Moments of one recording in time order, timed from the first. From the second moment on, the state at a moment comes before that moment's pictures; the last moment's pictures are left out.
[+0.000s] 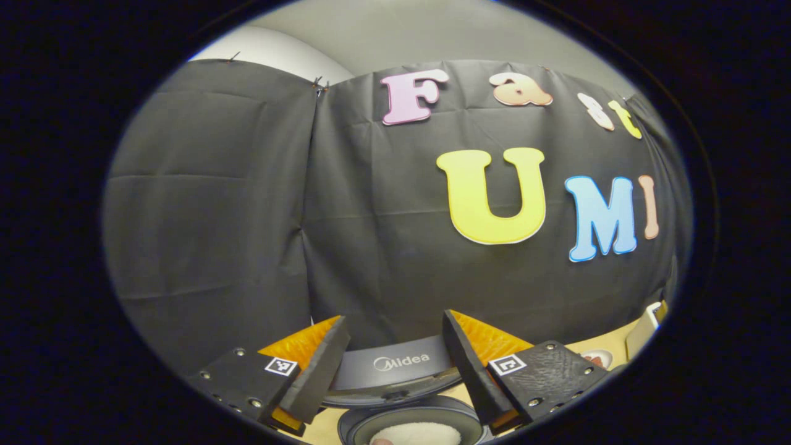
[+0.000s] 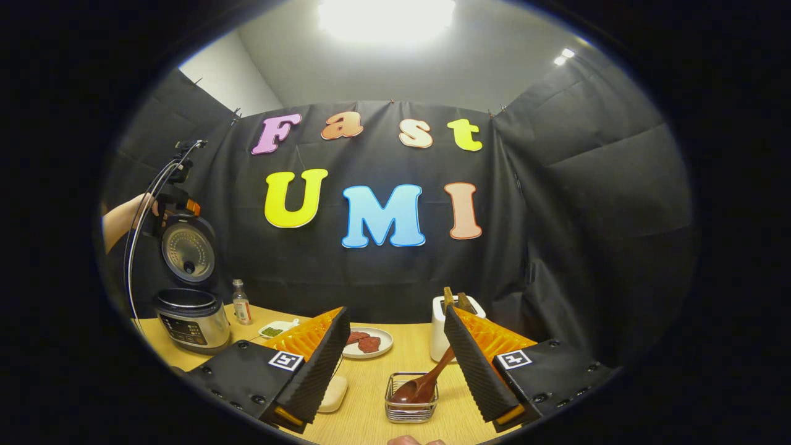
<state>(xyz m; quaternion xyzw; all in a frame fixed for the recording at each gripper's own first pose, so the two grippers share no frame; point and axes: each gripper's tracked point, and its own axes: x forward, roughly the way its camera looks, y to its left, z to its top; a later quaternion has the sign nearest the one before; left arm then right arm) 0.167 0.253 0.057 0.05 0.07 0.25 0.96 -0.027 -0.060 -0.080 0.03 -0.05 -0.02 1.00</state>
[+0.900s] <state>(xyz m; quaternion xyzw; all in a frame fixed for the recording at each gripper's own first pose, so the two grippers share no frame) 0.067 0.157 -0.053 -0.02 0.19 0.23 0.95 -0.023 -0.023 -0.092 0.07 -0.04 0.08 0.99</state>
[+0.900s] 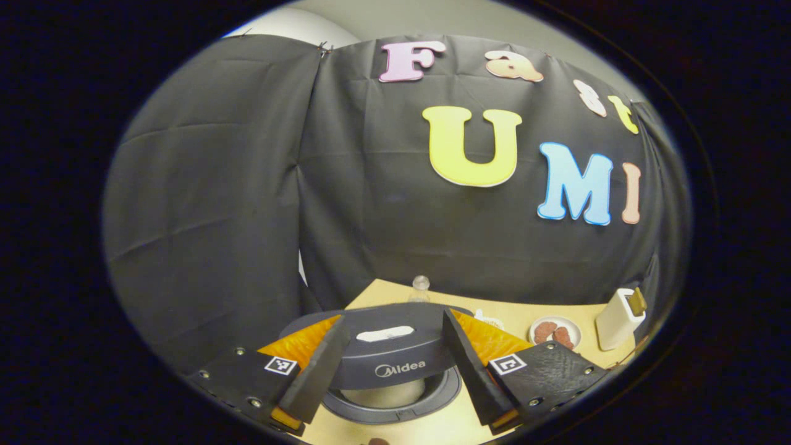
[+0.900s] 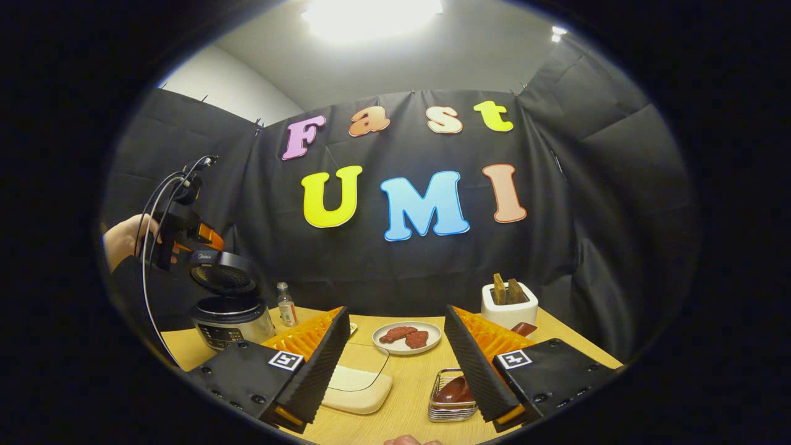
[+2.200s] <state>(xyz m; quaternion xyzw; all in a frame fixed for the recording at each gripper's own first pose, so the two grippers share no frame) 0.034 0.131 -0.158 0.03 0.22 0.15 0.96 -0.033 -0.047 -0.108 0.05 -0.02 0.04 1.00</state>
